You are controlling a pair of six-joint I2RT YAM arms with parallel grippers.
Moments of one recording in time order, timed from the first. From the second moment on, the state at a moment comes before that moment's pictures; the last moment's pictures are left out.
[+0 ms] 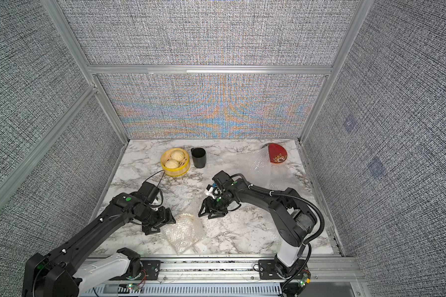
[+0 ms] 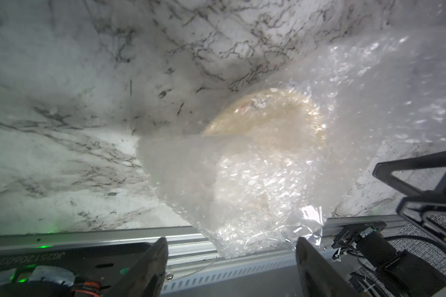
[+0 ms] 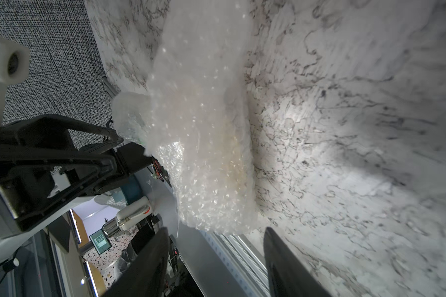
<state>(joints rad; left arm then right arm) -0.45 1.05 0.73 -1.07 0.35 -0.83 0.72 1.75 1.07 -0.53 -0.78 0.61</state>
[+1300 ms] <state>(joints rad) -0.71 1.29 0.89 -0.67 0.36 -1.04 0.96 1.06 0.87 -0.84 -0.25 0.35</state>
